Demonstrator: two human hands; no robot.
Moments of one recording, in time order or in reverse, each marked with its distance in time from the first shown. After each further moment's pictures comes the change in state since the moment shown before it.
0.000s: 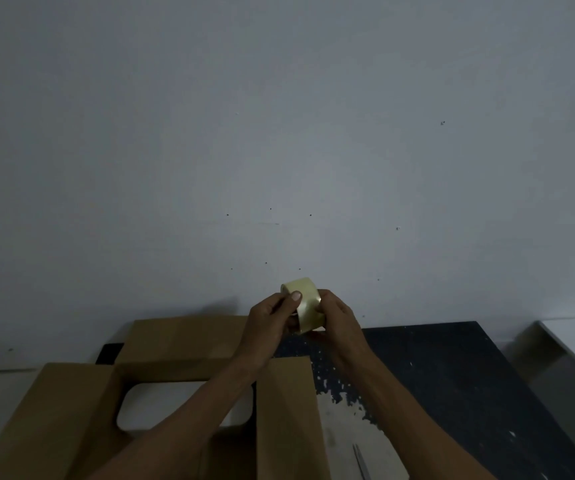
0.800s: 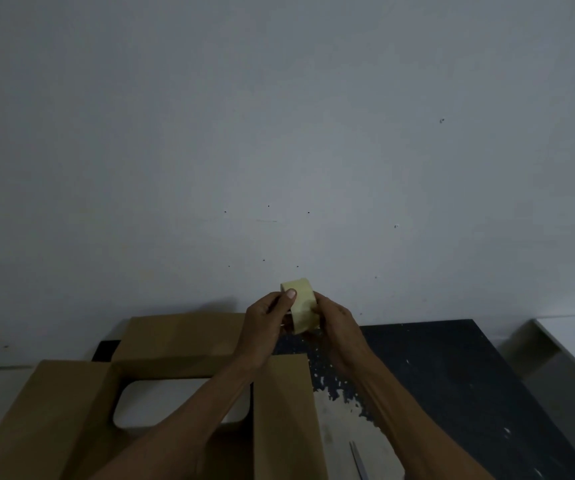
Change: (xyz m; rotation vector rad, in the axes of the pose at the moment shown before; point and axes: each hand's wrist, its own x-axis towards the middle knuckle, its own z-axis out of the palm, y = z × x) left_hand 0.000 -0.006 0.001 0.000 0.046 0.004; right_hand -0.002 0.005 -0.004 0.066 -0.053 0.054
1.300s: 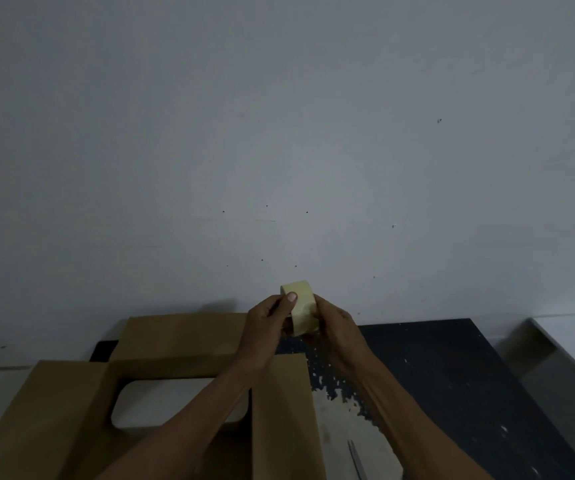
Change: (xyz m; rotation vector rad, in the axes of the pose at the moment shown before) left_hand -0.003 -0.005 0.003 0.014 -0.004 -0.004; right_hand -0.008 -0.004 -0.001 0.053 -0.019 0.016
